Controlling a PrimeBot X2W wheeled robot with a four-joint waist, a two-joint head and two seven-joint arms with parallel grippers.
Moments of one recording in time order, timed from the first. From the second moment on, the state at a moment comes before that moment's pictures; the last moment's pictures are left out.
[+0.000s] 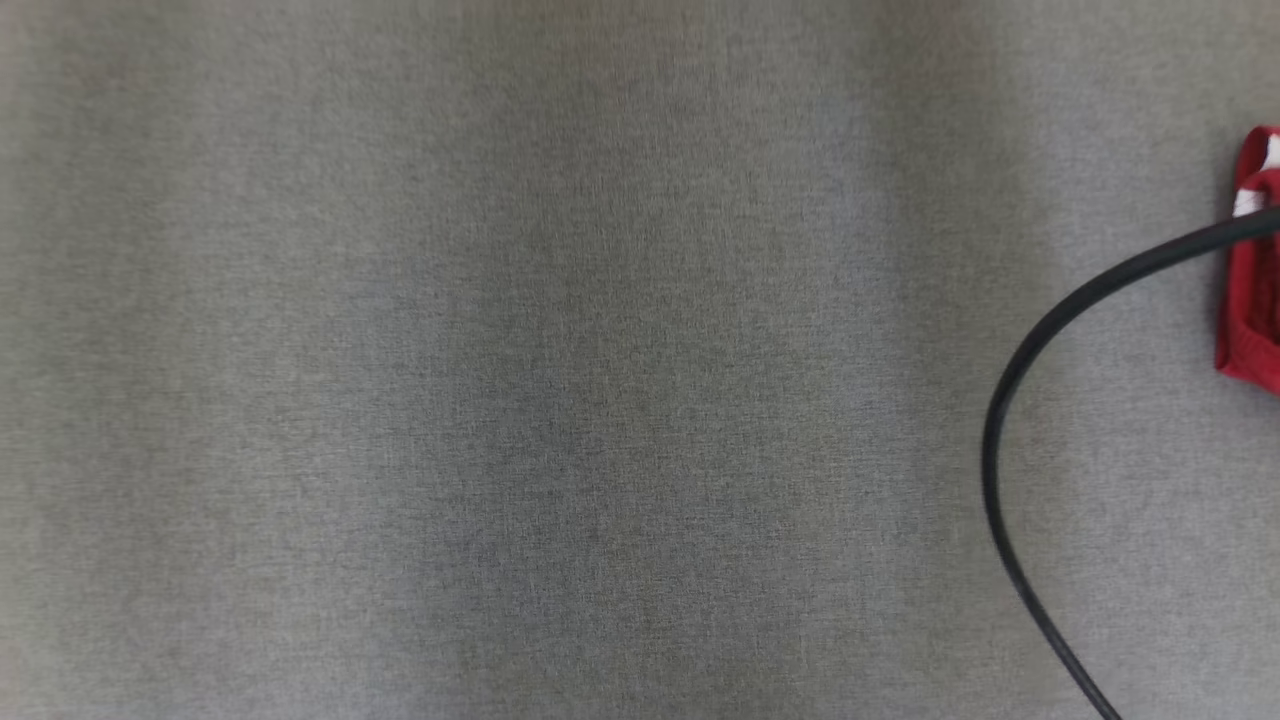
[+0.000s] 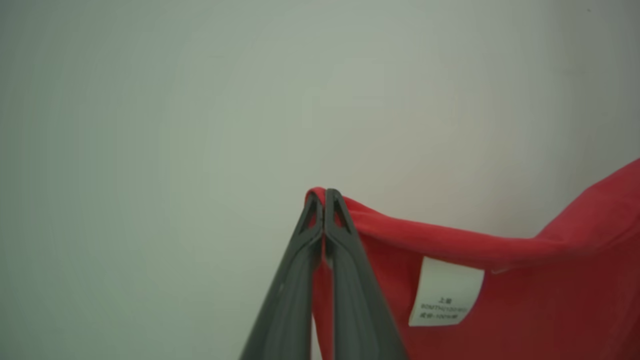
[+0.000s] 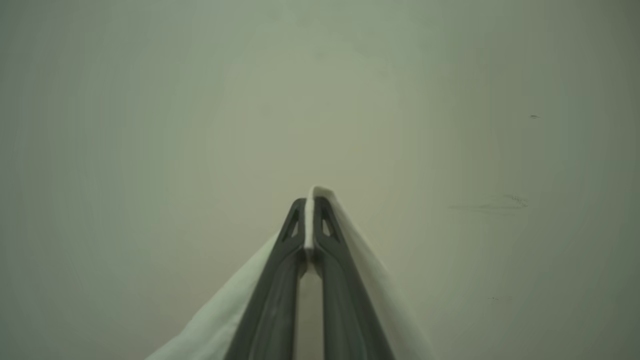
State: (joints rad) left arm -1.72 0.35 -0.39 0.70 -0.40 -0.10 -0.26; right arm -1.72 -0.18 0.16 0.59 0.15 0.13 -0.26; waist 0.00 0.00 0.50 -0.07
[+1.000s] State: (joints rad) left arm -0.79 0.47 -0.67 0.53 -1.16 -0.13 -0.26; right arm -0.59 -0.38 0.41 0.38 0.77 0.13 -0.26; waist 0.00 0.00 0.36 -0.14
